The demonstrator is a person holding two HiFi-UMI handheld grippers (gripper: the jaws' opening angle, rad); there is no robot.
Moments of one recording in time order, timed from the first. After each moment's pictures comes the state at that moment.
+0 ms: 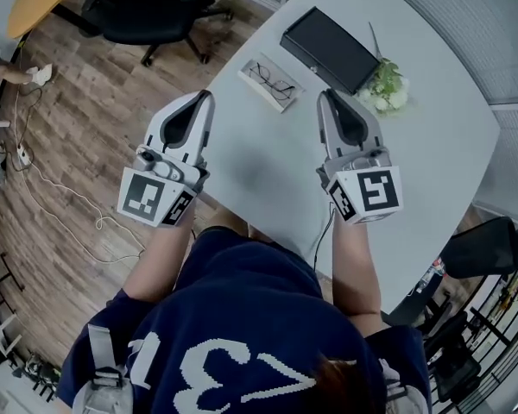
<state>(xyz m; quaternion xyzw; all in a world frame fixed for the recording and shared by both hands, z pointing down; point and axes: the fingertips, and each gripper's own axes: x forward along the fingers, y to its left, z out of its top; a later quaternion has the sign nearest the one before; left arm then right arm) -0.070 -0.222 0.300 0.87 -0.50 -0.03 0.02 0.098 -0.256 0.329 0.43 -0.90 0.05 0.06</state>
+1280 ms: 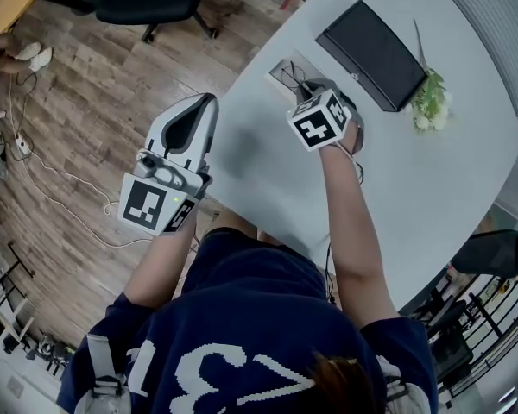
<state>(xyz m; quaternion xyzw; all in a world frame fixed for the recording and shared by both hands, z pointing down) -0.136 -0.281 0.375 0.87 -0.49 0.01 0.09 0.011 -0.345 0.608 0.31 -0.79 0.12 0.52</state>
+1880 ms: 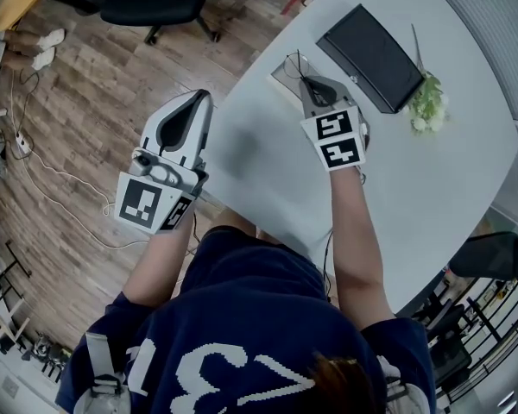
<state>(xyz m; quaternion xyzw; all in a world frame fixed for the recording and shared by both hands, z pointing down) -0.144 -0.281 0.360 0.86 -0.50 0.00 0.07 0.000 -0.352 0.528 0.35 -0.87 0.09 0.35</state>
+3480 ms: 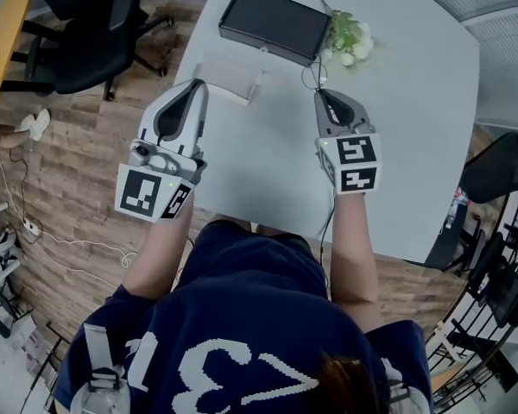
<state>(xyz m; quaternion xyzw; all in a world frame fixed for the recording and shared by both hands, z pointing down) 0.004 -0.274 0.326 0.93 -0.36 -0.02 0.03 0.196 -0.251 0.454 0.56 -0.77 0.15 0.26</state>
